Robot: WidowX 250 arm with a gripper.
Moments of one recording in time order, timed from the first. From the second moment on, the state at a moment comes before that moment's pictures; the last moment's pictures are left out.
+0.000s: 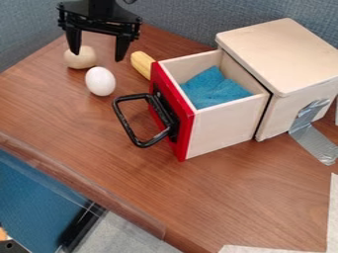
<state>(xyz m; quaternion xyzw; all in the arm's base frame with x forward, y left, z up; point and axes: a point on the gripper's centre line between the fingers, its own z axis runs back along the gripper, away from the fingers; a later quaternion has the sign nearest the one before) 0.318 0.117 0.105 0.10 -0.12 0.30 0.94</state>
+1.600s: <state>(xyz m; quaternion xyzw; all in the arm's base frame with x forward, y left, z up) 0.250 0.100 0.065 0.12 0.00 -0.21 0.97</state>
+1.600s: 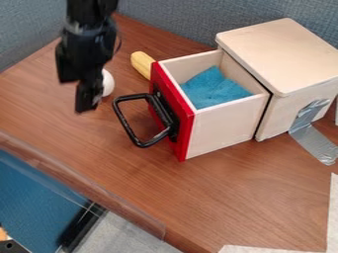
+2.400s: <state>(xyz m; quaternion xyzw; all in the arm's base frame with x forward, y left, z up) 0.241 0.053 0.063 0.07 -0.02 -0.02 1.00</state>
